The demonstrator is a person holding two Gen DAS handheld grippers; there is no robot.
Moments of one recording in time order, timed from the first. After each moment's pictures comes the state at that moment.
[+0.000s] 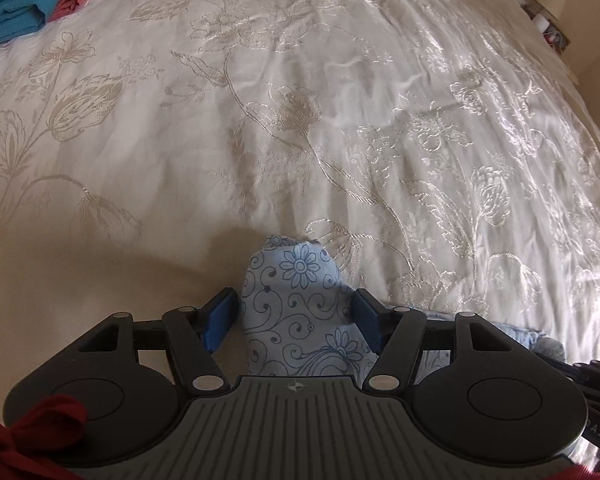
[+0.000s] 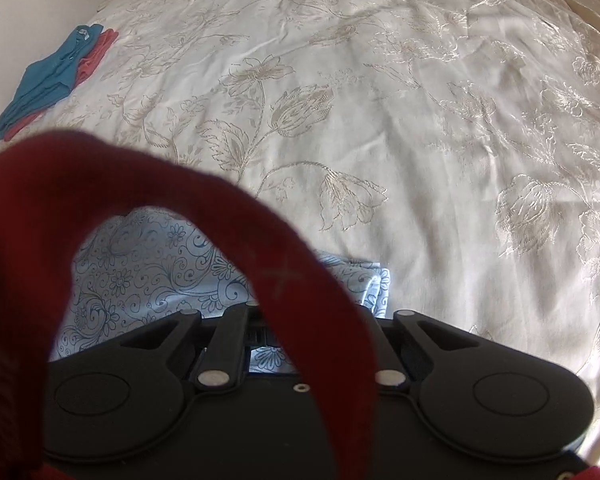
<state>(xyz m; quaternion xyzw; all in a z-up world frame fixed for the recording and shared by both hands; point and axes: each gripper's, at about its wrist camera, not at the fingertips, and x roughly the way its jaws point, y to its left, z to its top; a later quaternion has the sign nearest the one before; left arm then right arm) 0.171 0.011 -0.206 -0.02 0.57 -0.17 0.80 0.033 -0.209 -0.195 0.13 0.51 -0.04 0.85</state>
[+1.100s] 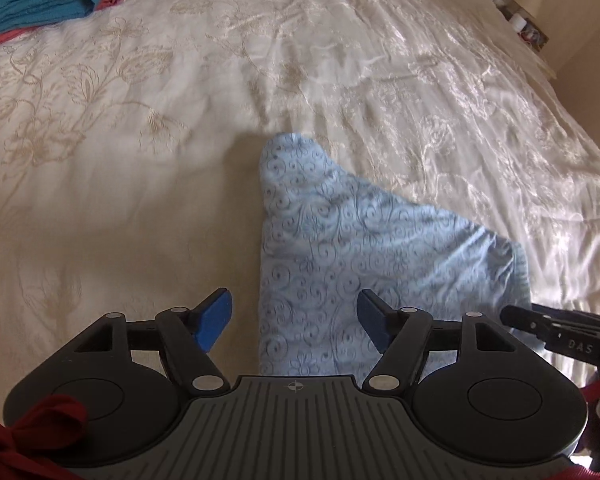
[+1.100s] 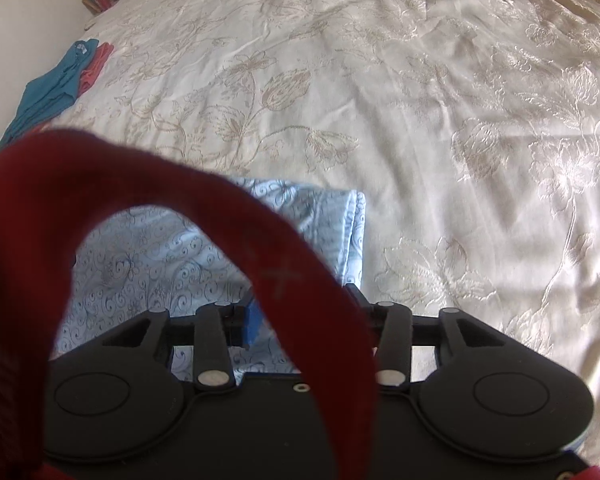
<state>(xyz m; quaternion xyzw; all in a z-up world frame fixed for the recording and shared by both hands) 0.069 0.045 -0.169 -0.02 0.57 -0.18 0.80 -0.019 -0.206 -0.179 0.15 0.51 -0.06 0.84</state>
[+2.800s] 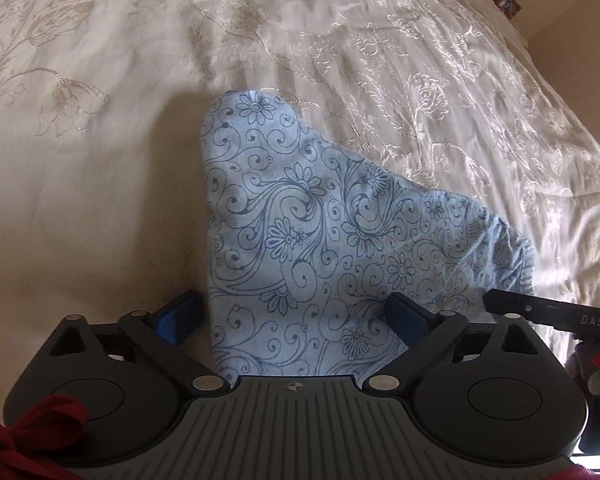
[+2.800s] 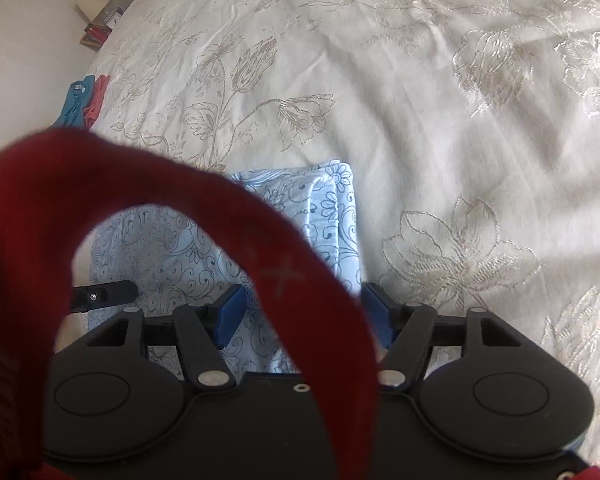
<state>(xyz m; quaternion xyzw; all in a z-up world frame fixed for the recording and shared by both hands) 0.110 0.022 -0.219 -0.04 0.60 -0.25 0.76 -0.007 -0.253 -0.223 0.31 0.50 0.00 0.81</state>
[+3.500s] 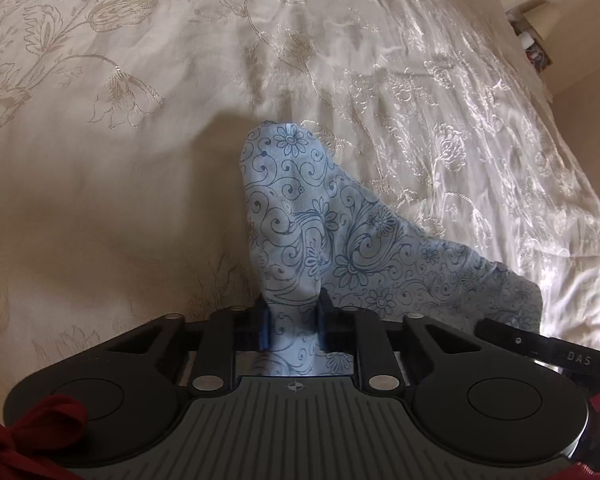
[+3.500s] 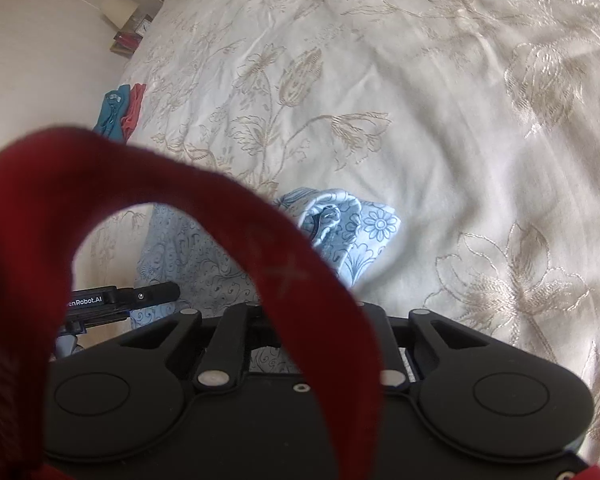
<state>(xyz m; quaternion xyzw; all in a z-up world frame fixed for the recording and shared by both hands) 0.111 0.046 -0.200 -0.11 0.59 -0.19 0.77 0.001 -0.246 -0.205 0.34 0.48 0.04 0.81</state>
